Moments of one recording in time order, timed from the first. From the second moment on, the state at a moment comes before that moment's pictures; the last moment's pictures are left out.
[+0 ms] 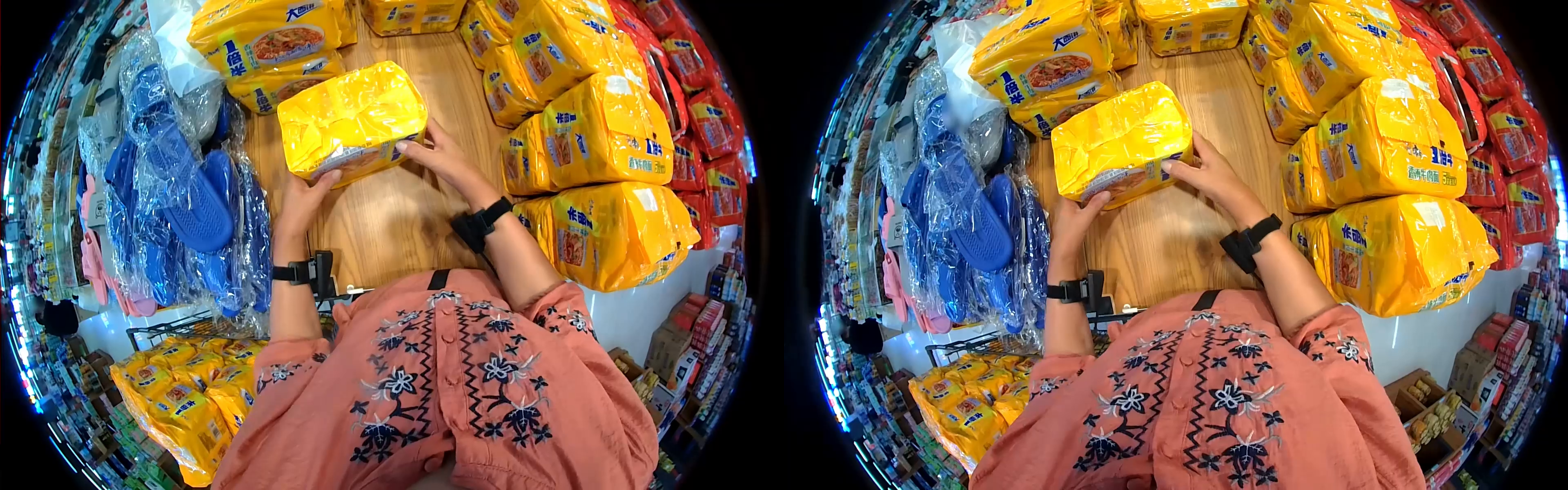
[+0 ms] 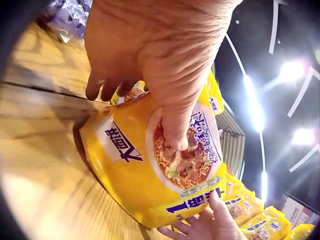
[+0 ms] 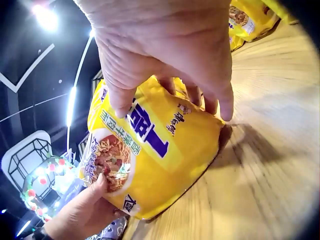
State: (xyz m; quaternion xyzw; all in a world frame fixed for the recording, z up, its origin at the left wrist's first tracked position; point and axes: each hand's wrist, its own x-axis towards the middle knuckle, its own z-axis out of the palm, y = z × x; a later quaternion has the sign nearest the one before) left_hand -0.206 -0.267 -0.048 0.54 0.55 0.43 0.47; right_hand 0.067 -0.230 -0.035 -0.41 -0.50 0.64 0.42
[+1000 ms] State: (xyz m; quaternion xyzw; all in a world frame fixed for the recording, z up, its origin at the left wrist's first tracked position) left_hand -0.190 -0.275 0.004 0.58 0.66 0.32 0.35; right_hand 0.094 -0.235 -0.022 -0.53 -0.55 0.51 0.39
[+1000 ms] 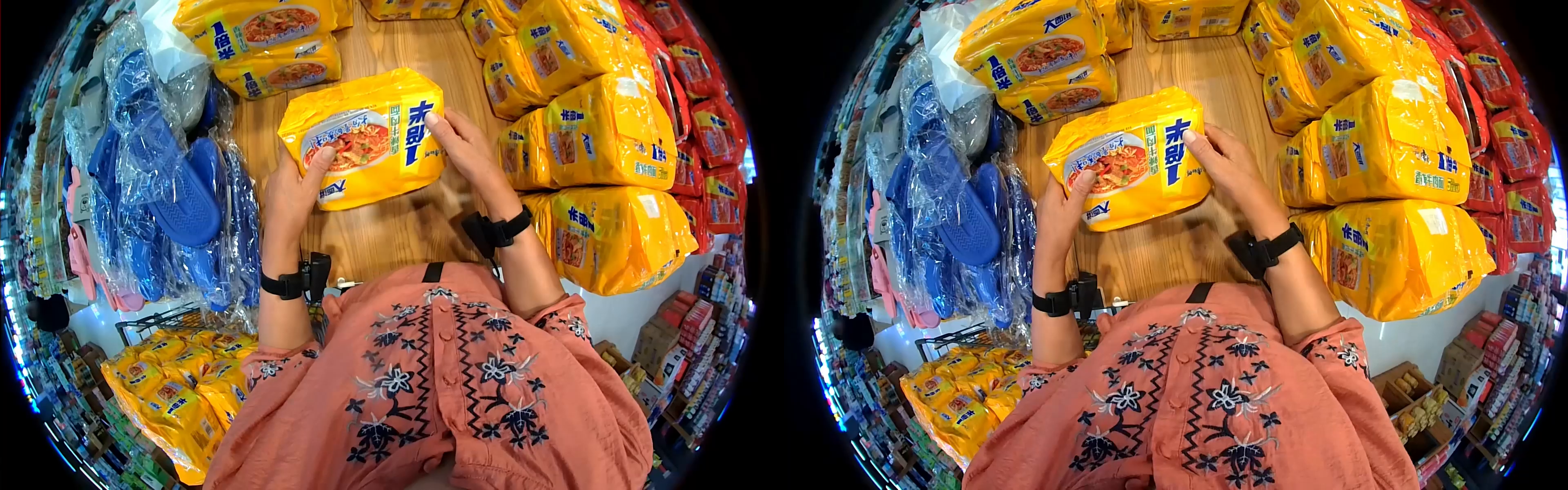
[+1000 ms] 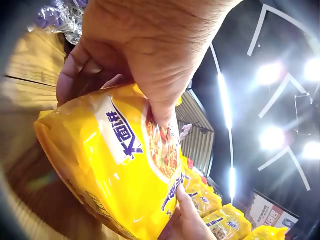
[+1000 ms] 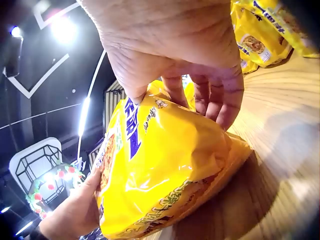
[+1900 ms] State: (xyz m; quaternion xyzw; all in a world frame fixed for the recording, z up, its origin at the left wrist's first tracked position) left_hand -0.201 -0.245 -0.012 0.57 0.70 0.25 0.35; right_hand 0.089 -0.220 -0.010 -0.55 -0.47 0.58 0.37
